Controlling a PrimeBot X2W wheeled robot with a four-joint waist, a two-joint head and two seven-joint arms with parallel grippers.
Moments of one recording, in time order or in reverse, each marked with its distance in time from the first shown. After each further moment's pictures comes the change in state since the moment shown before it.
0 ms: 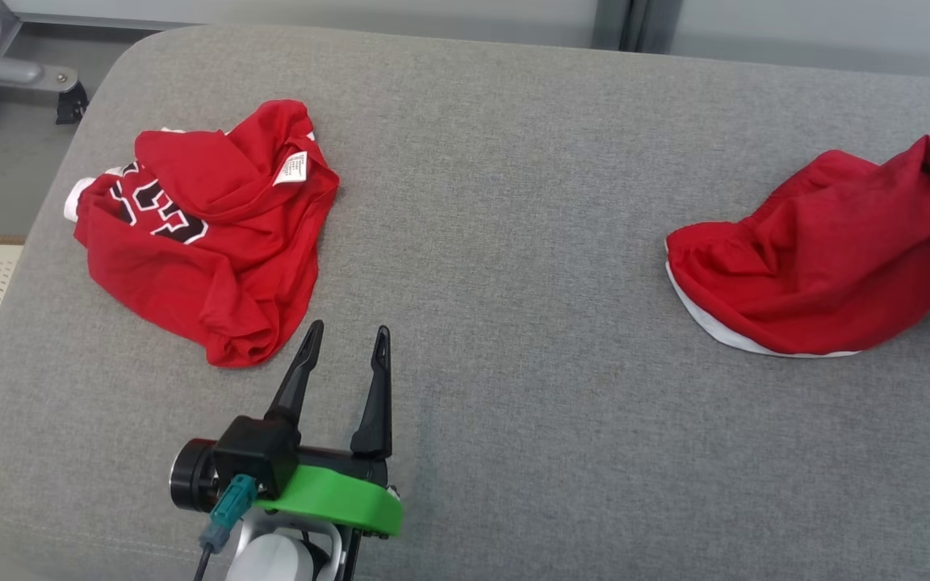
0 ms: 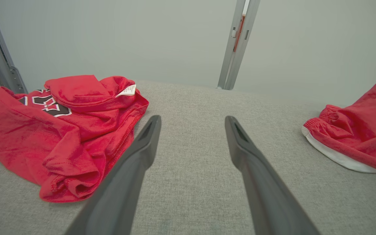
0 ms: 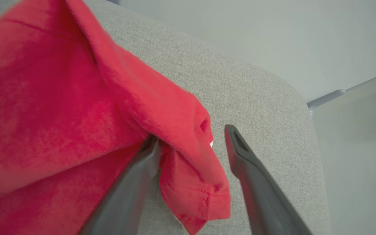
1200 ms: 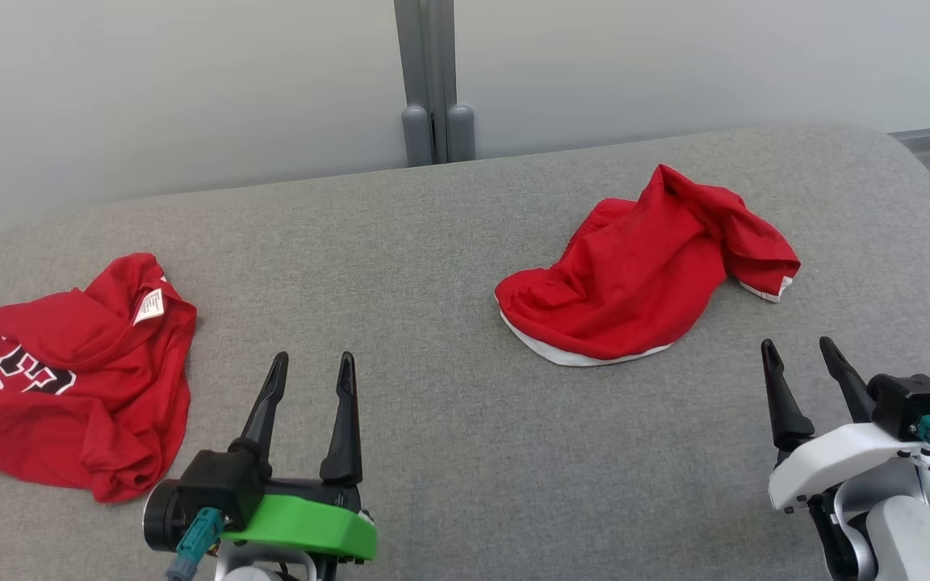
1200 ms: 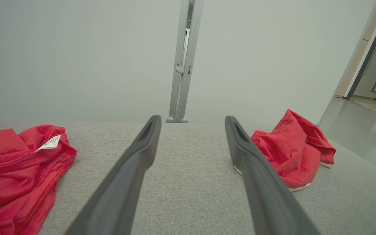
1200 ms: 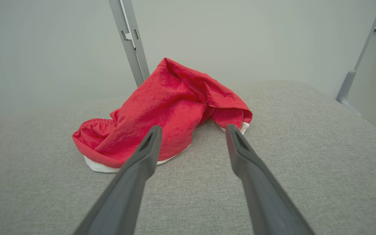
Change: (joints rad) left arm 0.084 0.000 0.074 -0.037 -0.011 -0.004 0.000; right arm 0.571 0.369 -0.079 -0.491 0.190 0.000 -0.431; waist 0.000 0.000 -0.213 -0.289
